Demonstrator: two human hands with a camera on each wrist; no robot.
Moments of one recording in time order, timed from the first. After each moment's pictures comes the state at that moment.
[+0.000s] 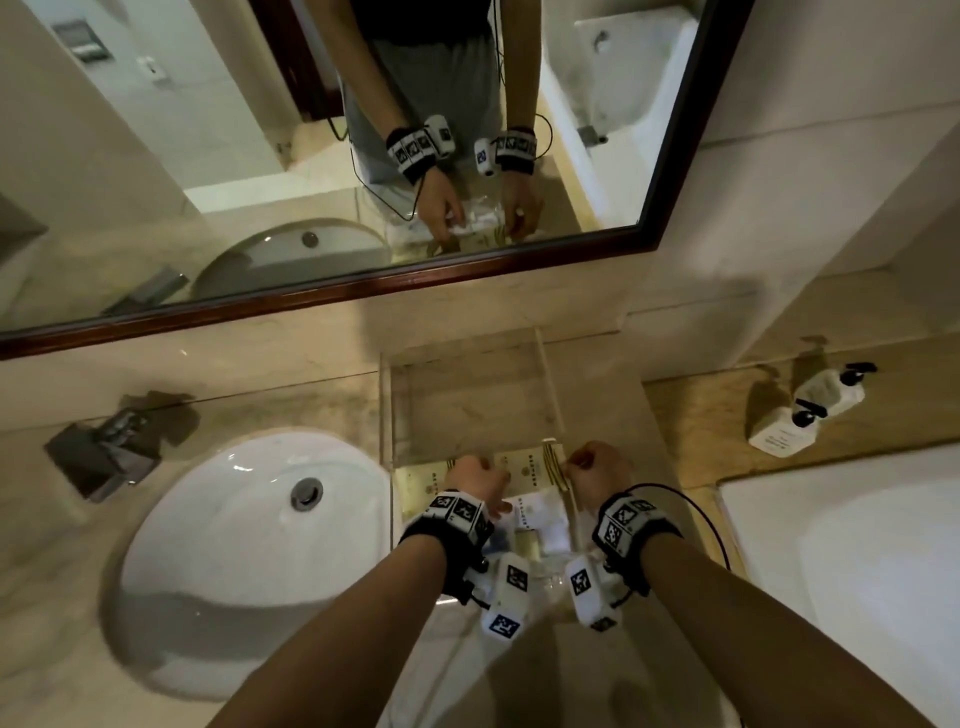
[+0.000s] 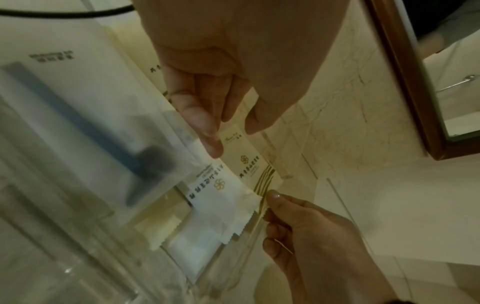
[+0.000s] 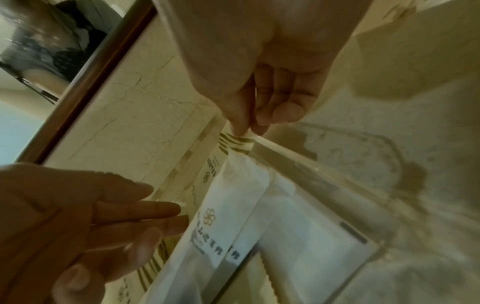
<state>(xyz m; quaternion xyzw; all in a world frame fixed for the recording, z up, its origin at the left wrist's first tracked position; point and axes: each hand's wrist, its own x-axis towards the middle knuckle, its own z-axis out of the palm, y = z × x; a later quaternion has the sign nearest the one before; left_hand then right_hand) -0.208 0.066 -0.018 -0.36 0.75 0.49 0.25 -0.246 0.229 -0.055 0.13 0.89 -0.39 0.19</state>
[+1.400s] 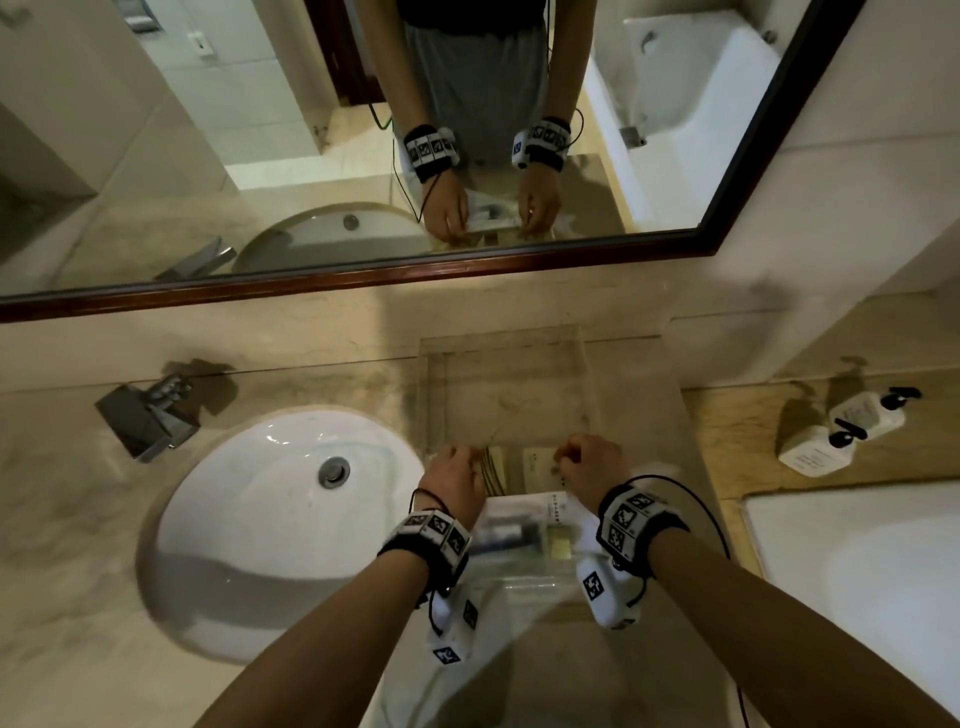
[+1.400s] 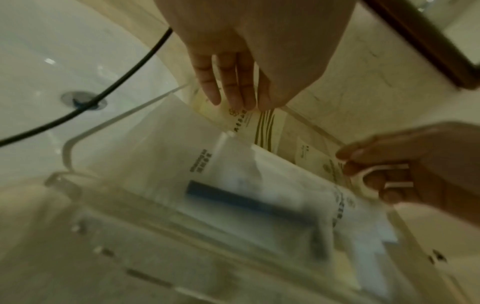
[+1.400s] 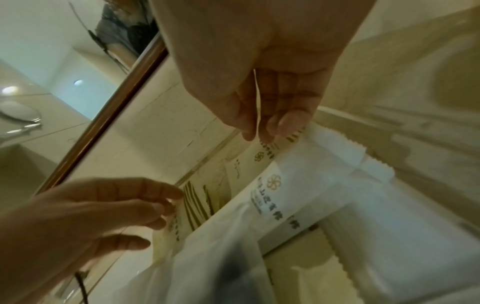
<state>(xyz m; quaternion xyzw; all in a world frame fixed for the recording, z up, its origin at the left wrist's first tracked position) -0.172 -0.002 -0.037 -0.19 0.94 0.25 0.13 -0.242 0.184 -0.035 -0.04 0.92 -0.32 0.23</state>
